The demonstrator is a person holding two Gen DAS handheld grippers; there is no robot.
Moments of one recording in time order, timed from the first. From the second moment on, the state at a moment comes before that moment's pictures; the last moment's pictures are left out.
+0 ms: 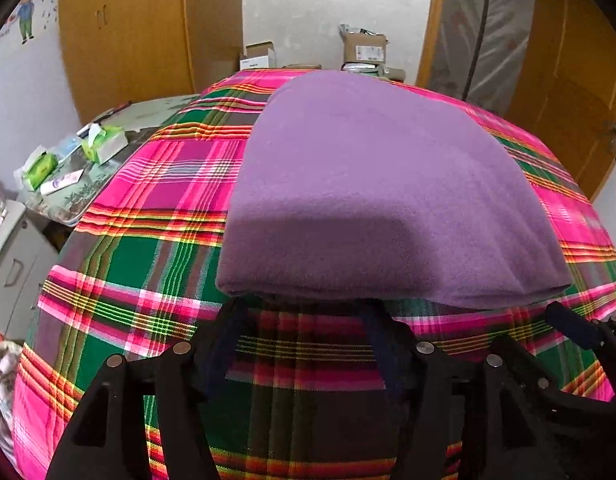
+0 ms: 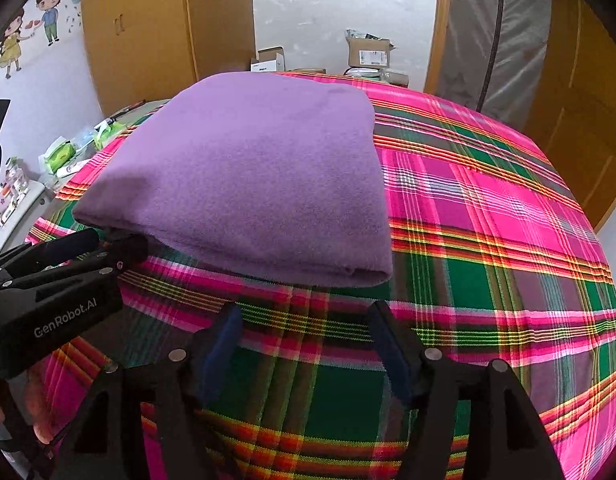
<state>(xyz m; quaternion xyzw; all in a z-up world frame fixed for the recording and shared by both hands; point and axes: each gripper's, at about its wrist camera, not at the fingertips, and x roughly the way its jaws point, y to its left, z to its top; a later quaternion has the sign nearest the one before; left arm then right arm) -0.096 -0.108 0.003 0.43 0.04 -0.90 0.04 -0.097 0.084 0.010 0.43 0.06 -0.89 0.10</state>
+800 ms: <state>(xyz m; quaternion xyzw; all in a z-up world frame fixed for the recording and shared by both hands) -0.096 -0.105 0.002 0.43 0.03 -0.90 0.04 -0.095 0.086 0.009 0.43 0.05 -0.89 0.10</state>
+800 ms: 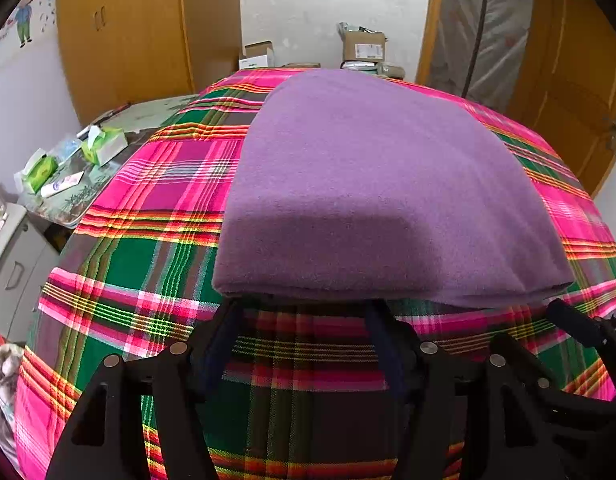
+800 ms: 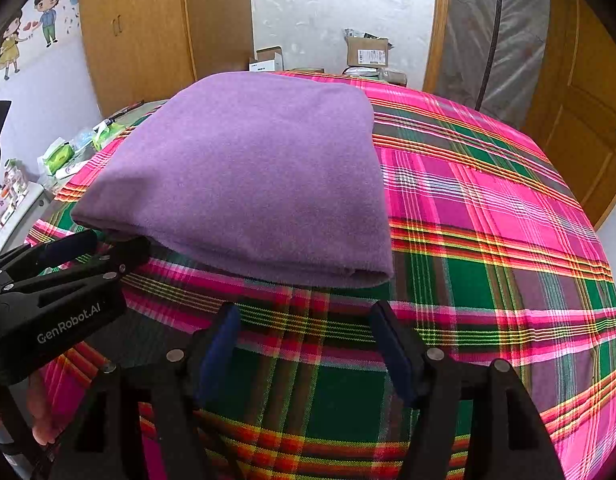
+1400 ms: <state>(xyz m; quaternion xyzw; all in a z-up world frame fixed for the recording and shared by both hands) -0.098 -0.102 0.002 0.43 0.03 -0.90 0.04 -0.103 0.086 0.008 0.44 0.05 -0.89 0.09</state>
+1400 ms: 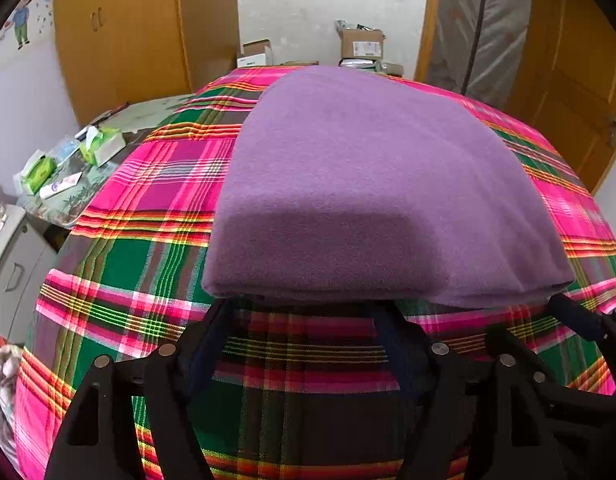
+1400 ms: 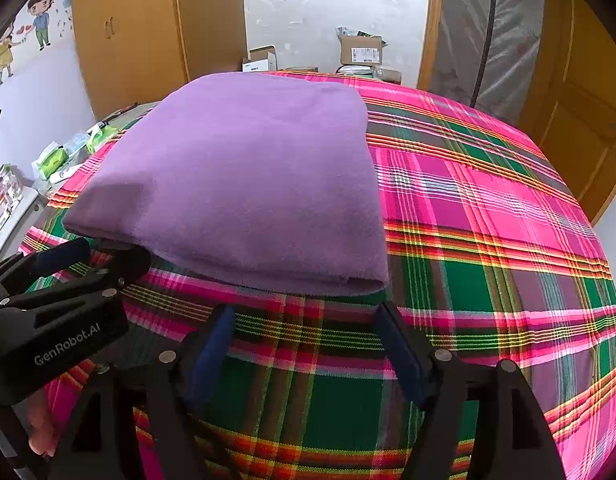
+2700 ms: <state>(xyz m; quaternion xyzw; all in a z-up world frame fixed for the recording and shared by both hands) -0.101 -0.104 0.001 0.43 0.03 -0.90 0.04 -0.097 0.080 0.008 0.44 0.05 -0.89 0.09</state>
